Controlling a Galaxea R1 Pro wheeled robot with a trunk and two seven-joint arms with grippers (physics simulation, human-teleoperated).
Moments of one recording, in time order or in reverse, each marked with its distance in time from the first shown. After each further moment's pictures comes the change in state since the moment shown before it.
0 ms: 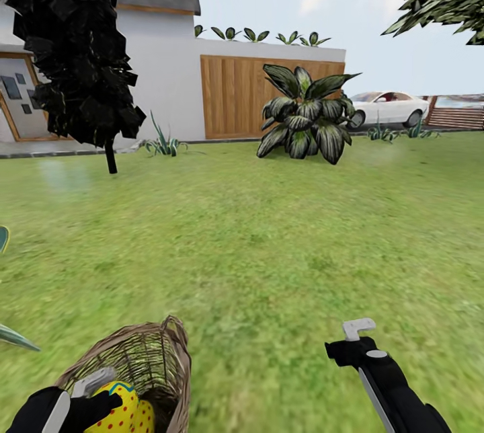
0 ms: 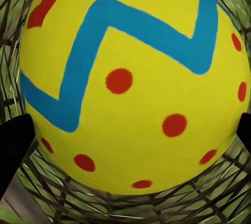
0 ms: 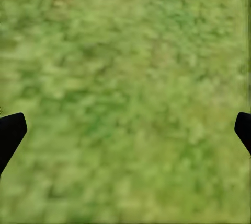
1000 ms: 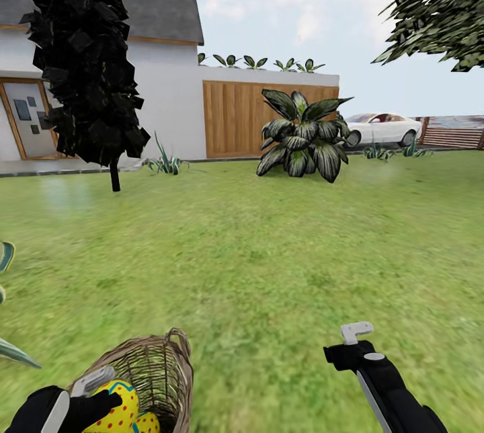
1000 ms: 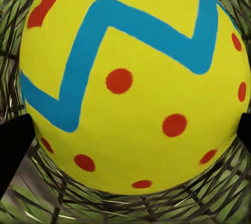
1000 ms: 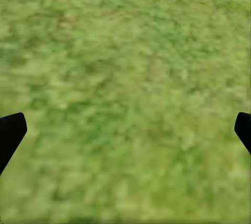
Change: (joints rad) left arm 0.000 0.003 -0.002 -0.004 0.002 0.003 -0.001; right arm 0.000 0.004 0.010 0.025 0.000 0.000 0.000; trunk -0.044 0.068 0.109
